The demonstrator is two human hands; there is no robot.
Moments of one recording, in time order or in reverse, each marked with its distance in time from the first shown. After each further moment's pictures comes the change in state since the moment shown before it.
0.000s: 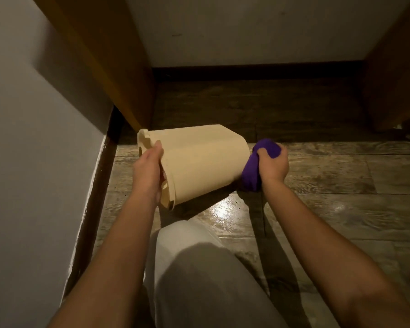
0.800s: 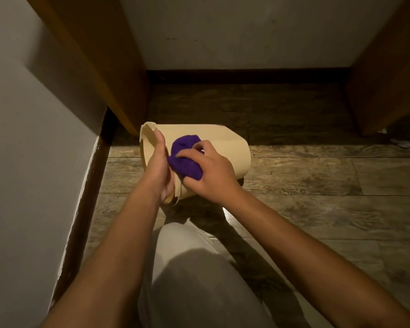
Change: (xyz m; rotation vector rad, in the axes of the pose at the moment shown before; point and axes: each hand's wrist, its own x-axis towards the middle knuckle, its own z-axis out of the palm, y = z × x) left_hand -0.013 0.004 0.038 -0.201 -0.319 -0.067; right_hand -0.129 -0.062 0.007 -0.566 -0.699 -0.992
